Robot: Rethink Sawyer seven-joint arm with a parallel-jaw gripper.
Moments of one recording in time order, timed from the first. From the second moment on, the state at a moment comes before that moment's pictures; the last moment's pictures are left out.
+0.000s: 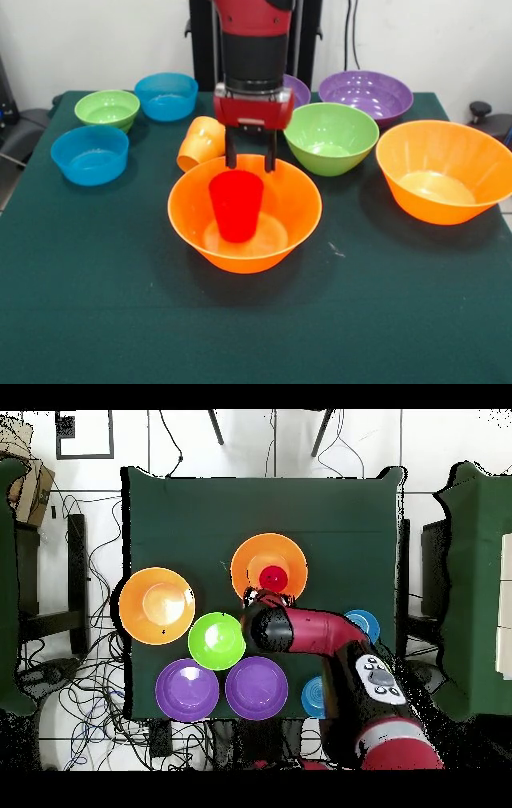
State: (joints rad) arm -0.43 -0.62 0.14 1.85 -0.24 0.15 1.86
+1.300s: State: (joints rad) arm -0.43 -0.76 0.22 1.95 -0.24 0.22 1.86
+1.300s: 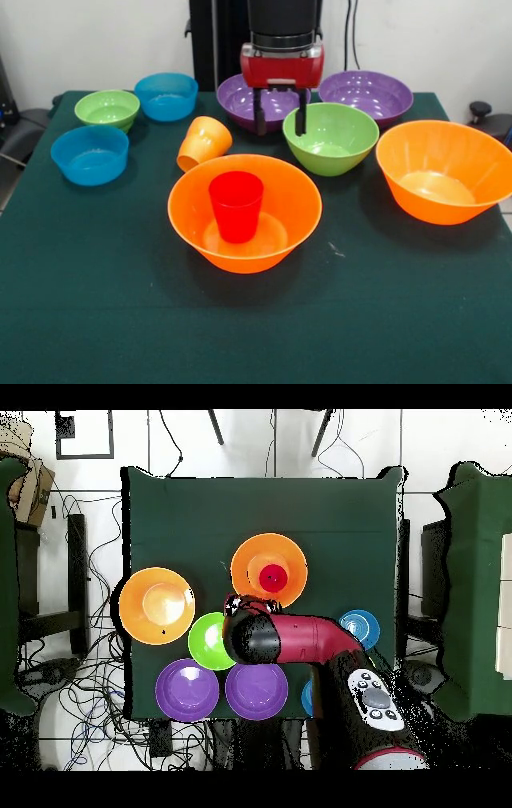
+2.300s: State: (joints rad) arm -0.36 -0.76 0.19 1.97 -0.24 0.22 1.86
